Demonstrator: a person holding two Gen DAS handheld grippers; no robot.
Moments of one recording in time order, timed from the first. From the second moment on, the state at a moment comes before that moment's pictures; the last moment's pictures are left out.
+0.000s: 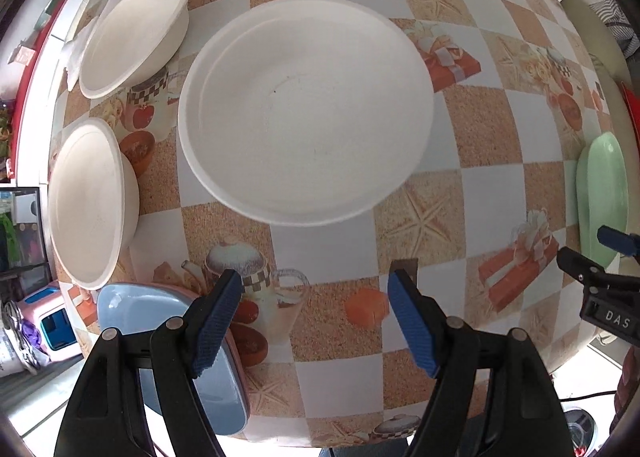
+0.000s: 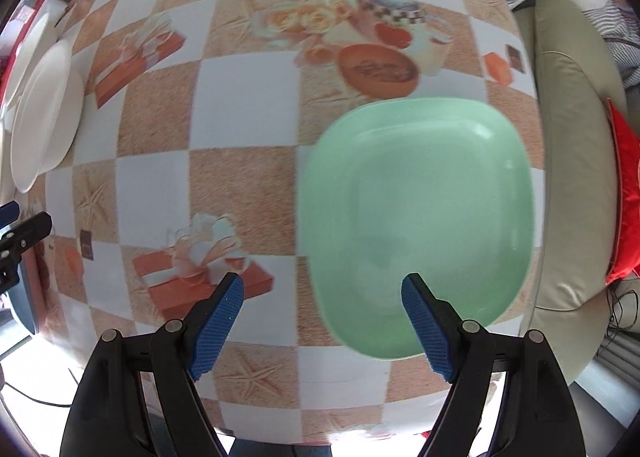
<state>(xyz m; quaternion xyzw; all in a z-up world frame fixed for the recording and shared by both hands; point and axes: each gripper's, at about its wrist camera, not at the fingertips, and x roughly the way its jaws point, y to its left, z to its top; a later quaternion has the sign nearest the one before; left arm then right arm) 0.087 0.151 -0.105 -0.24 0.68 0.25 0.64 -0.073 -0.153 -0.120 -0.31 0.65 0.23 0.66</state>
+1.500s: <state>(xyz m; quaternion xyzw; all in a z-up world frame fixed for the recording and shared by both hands) 0.184 0.037 -0.118 -0.17 0.72 0.17 0.66 -0.040 -0.168 -0.123 -0.36 0.62 0.20 0.66</state>
